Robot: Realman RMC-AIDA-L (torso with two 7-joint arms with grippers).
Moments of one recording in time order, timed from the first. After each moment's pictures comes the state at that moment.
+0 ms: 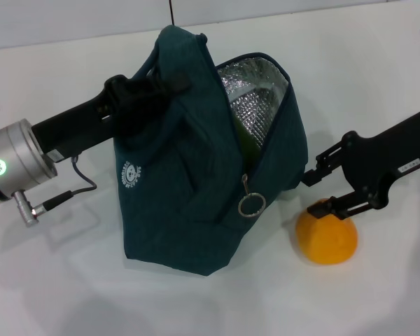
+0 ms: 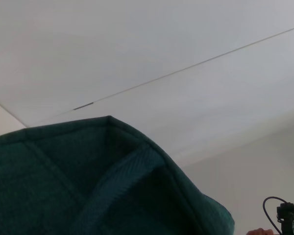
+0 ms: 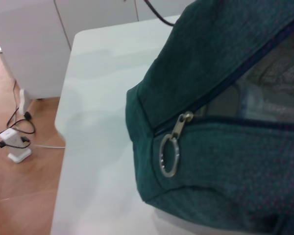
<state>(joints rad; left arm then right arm) -0.59 -2.08 1.15 0.40 1.24 1.51 -2.14 0.60 1.99 -0.91 -0.98 -2.23 -1.80 1.45</state>
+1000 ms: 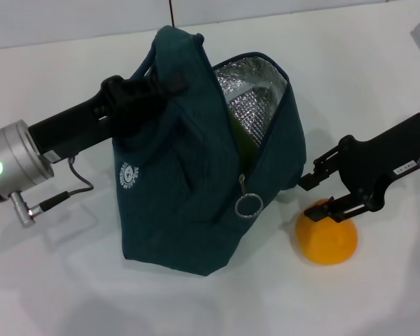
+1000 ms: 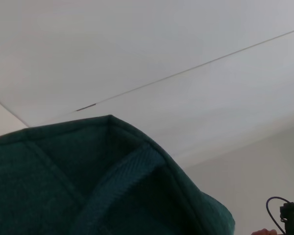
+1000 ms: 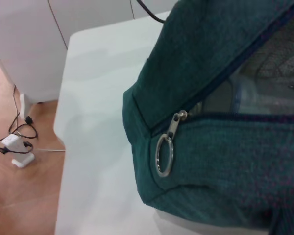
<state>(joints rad) -0.59 -2.07 1.15 0.40 1.24 1.51 -2.14 0.60 1.99 -0.93 -0.97 -2.23 -1.79 1.51</state>
